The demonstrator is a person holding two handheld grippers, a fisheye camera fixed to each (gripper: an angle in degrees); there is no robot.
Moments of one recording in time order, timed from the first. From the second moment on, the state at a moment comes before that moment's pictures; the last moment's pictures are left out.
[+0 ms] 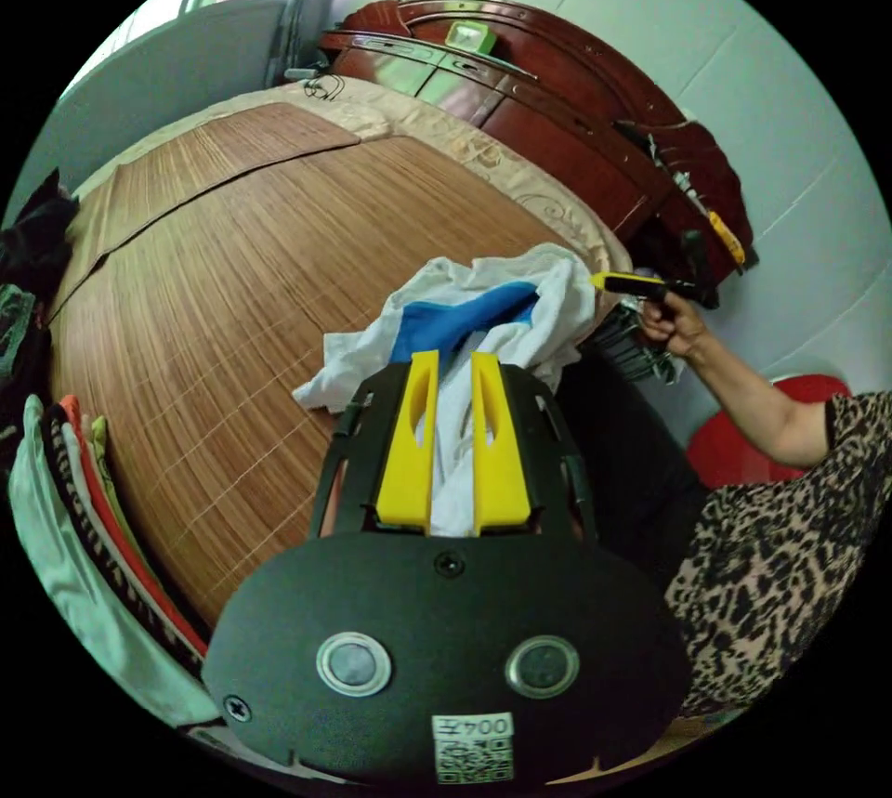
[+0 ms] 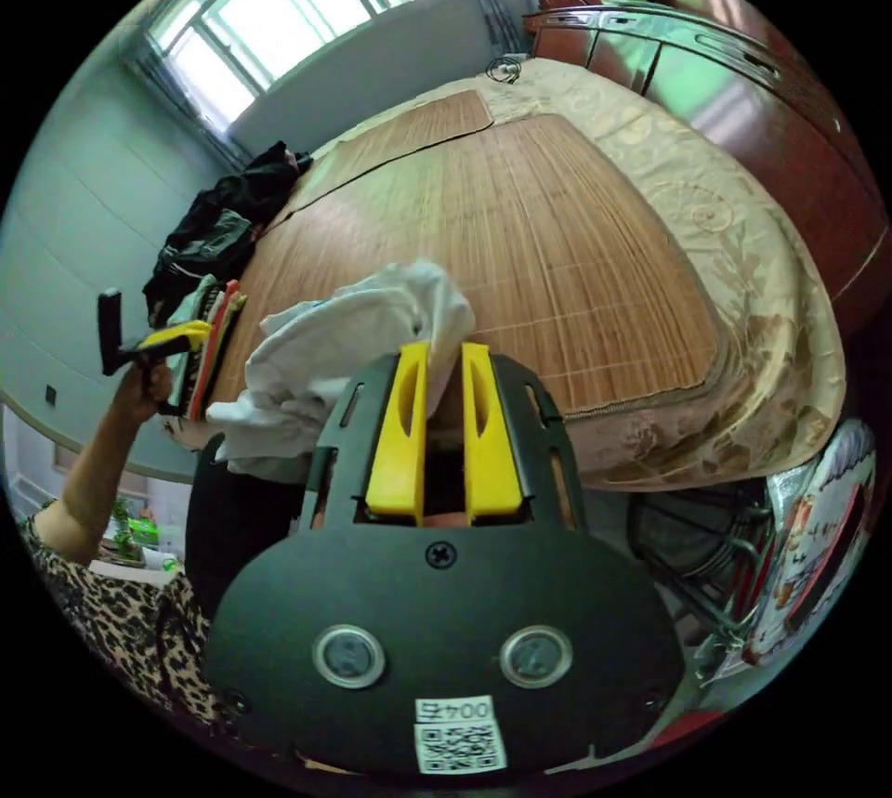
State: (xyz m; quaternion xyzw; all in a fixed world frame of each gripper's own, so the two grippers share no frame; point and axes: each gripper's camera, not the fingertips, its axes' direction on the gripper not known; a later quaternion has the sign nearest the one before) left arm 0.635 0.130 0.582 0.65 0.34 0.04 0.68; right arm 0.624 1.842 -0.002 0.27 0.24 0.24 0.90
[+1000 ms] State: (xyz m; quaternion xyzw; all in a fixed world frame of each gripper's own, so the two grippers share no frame) left arm 0.829 -0.174 0.123 0.54 0.02 0.28 0.80; right arm 0.654 1.907 -0.001 0.36 0.05 0.20 0.91
